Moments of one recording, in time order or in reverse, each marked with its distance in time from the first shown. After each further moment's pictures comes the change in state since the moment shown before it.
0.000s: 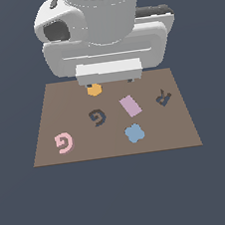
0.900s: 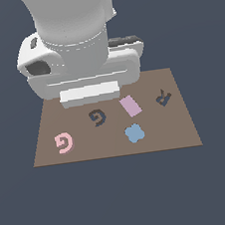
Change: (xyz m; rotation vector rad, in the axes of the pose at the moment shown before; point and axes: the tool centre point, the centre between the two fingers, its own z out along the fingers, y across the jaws) arm 0.014 0.040 0.033 0.005 -0.008 -0.091
